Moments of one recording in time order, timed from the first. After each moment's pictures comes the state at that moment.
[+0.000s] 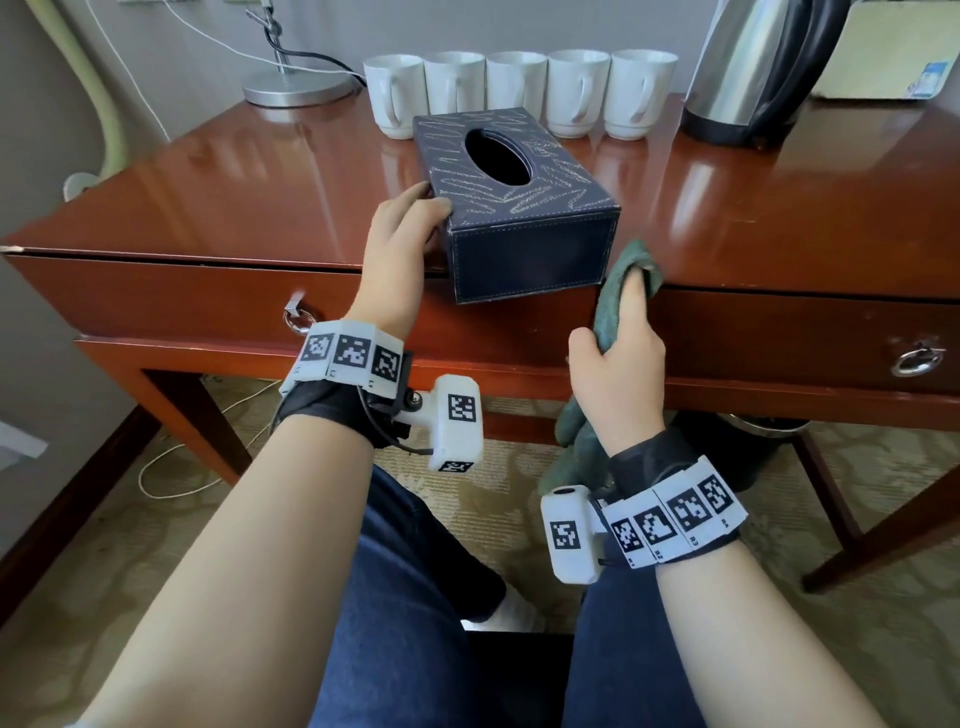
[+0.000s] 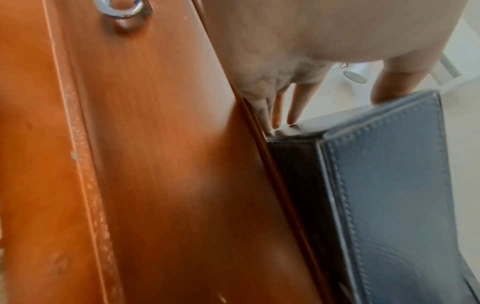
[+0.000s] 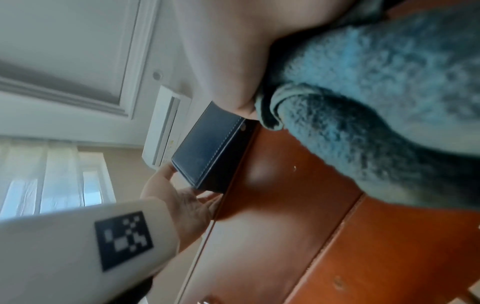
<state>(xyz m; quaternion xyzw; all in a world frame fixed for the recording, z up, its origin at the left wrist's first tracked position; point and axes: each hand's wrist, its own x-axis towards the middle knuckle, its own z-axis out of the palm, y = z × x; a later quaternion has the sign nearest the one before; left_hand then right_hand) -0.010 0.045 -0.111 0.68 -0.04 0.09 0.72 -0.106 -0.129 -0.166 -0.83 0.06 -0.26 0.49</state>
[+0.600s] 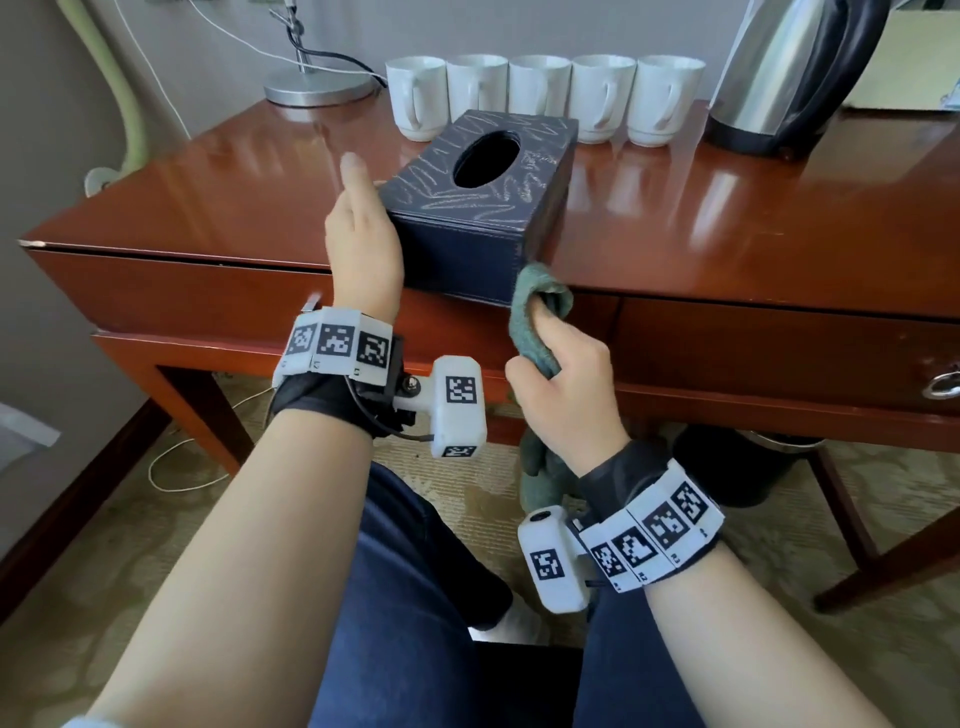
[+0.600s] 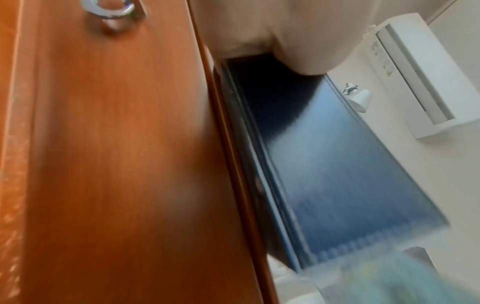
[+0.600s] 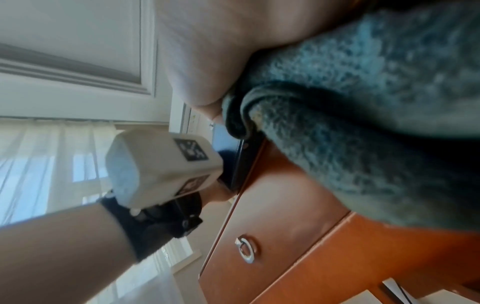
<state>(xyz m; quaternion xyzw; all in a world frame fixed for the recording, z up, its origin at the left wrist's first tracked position) -0.027 0.060 -0.086 0.69 0.10 0.25 0.67 -0.102 -0.087 -0.166 -0.79 -0.14 -0.25 0.54</state>
